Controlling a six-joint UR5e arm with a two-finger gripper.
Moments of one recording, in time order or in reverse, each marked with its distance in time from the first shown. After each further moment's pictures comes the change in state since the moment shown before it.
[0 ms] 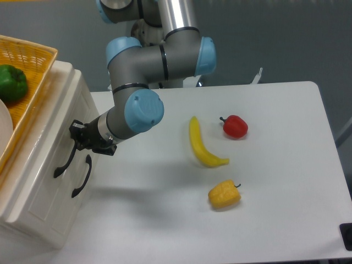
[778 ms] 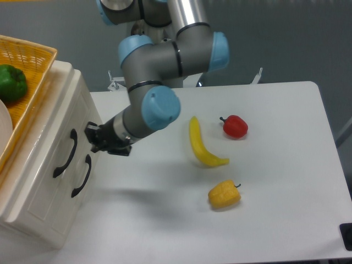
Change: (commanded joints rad) arm 0.130 0.014 0.018 0.012 0.113 0.014
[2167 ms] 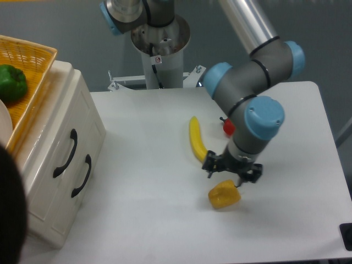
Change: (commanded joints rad) arm 0.285 -0.215 0.126 0.365 0.413 0.354
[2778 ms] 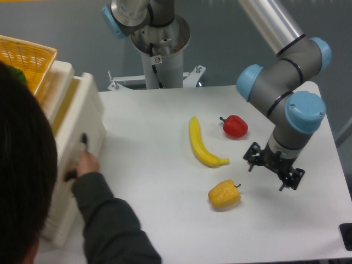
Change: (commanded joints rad) arm 0.081 -0.069 0.072 0.074 0.101 0.528
